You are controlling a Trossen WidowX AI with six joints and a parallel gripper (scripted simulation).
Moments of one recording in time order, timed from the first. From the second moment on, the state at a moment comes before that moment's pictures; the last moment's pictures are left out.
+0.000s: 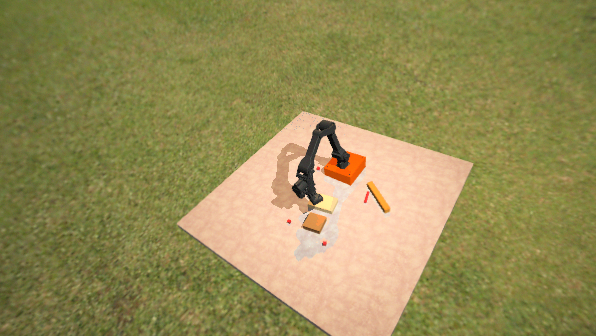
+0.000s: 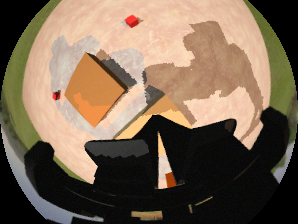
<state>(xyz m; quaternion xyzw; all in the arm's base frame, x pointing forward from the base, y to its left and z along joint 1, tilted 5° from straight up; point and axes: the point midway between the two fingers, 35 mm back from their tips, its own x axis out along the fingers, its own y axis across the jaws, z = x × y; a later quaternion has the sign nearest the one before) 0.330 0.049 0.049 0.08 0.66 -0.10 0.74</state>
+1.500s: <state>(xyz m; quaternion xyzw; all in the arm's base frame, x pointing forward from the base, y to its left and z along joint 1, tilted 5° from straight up) 0.269 0.149 0.040 -0.45 0.54 0.40 0.58</state>
